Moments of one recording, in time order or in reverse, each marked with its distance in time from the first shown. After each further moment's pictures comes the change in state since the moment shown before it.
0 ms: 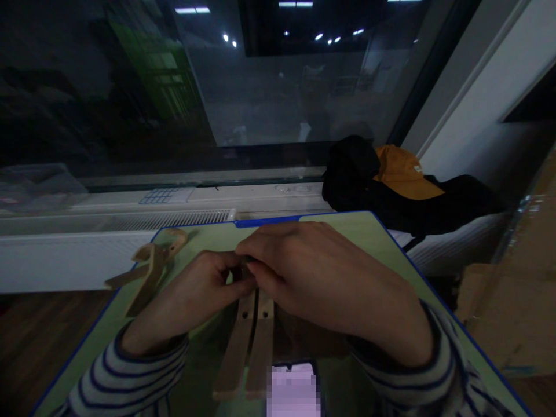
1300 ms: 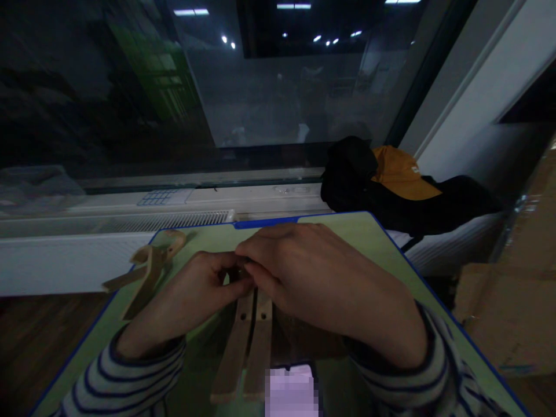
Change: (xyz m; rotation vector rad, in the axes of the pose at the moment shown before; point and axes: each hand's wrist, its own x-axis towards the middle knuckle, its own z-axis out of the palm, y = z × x) left_hand 0.000 0.001 0.000 -0.012 0.020 -0.011; right_hand 0.000 0.000 0.000 -0.049 -0.001 0.018
